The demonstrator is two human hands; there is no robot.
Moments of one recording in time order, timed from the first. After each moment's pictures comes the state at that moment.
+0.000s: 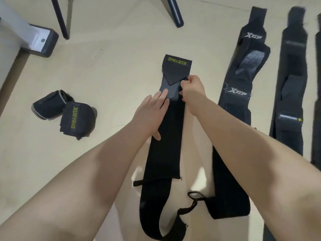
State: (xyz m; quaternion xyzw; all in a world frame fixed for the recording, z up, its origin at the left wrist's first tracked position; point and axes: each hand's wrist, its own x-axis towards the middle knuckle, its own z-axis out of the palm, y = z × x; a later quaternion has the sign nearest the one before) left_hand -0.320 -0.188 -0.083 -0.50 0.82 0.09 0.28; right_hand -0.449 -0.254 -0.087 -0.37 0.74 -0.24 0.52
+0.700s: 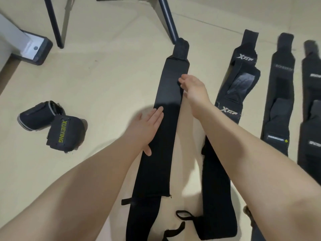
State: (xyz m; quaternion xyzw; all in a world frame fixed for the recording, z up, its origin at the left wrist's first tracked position) left_hand -0.320 -0.200 -0.090 -0.47 0.81 0.15 0.32; right_hand -0.468 -0.288 -0.066 -0.33 0.66 -0.34 0.59
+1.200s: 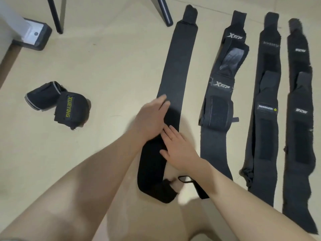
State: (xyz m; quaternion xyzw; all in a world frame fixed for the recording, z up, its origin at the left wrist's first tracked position) left_hand -0.339 -0.142 -0.081 -0.56 0.81 0.16 0.00; right_hand -0.473 -0.076 -0.089 -0.79 0.51 0.12 0.31
